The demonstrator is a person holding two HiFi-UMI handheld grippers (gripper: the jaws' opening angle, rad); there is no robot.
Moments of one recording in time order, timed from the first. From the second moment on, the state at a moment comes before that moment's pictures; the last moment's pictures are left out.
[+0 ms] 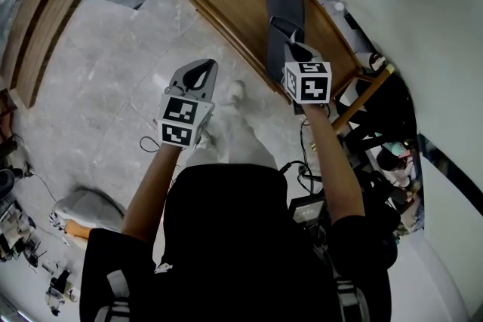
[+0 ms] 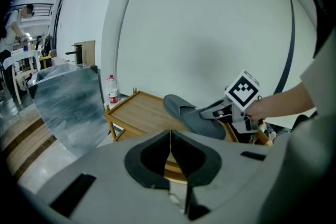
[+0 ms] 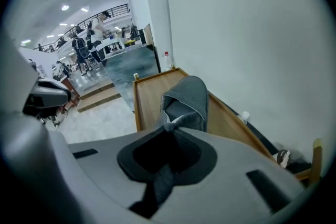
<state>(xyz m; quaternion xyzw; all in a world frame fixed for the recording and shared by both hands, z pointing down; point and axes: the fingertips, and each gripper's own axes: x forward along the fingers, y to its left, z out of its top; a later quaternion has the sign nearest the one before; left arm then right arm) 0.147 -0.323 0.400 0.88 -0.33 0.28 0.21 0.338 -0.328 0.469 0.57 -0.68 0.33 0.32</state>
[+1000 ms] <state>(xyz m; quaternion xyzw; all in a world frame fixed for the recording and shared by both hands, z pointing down) 0.057 -0.236 0.305 0.90 -0.36 0.20 0.17 0.233 -0.237 0.345 0.56 -0.74 0.21 0.31</state>
